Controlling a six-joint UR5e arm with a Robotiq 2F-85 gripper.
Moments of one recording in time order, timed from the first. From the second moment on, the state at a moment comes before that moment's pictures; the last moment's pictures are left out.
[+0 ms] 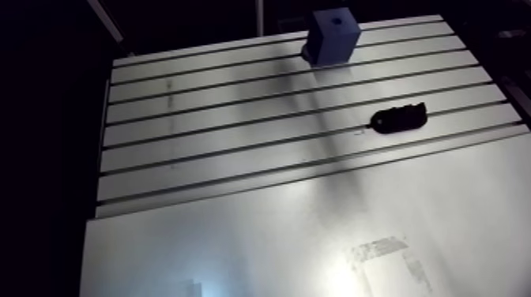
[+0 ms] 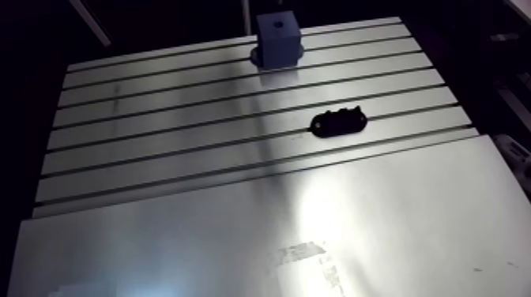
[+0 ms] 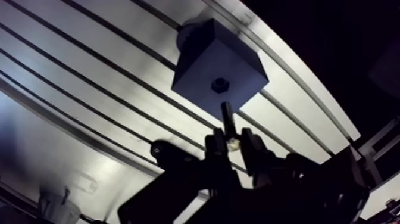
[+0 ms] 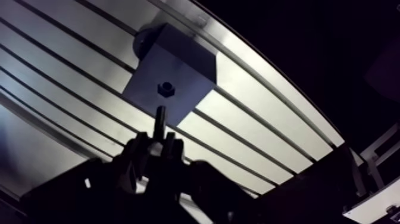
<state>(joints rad) -0.22 -0.89 1.11 -1.52 -1.78 -2.43</state>
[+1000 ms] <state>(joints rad) -0.21 -0.87 1.12 -1.54 -1.80 -2.44</state>
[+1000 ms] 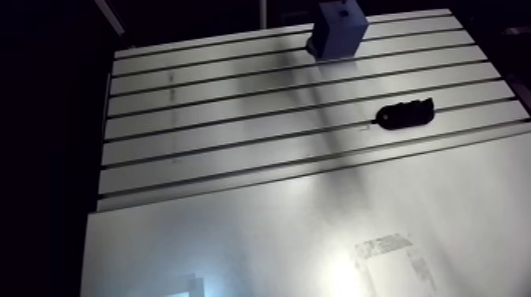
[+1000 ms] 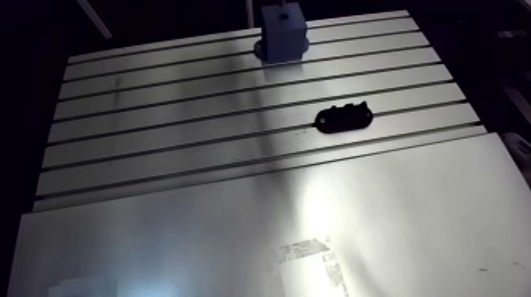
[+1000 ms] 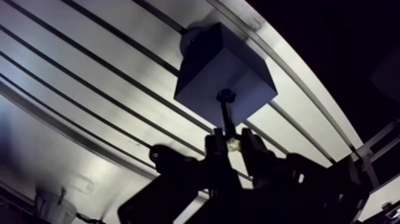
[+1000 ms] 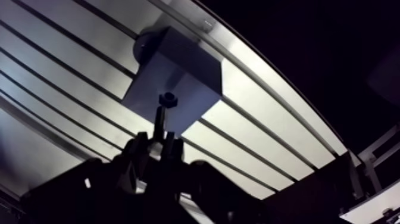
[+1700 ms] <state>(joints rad) -0.21 -0.87 1.14 -1.56 -1.80 -2.45</state>
